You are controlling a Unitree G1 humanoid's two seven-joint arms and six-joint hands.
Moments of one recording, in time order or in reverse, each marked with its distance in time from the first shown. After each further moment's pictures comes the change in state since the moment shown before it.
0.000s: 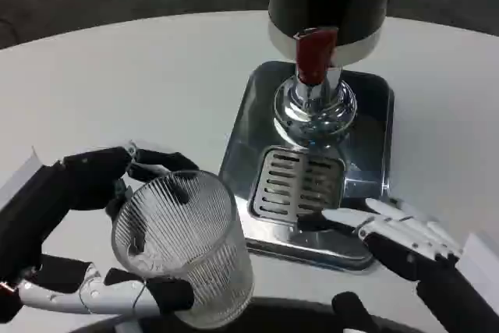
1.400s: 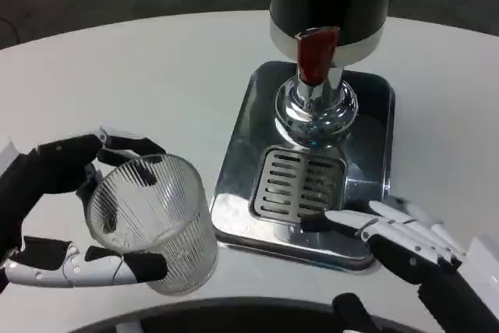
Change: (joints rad) left arm -0.111 0.001 0.012 0.227 0.105 -0.142 0.028; right arm 0.040 0.086 0.006 0.000 -0.031 -0.057 0.010
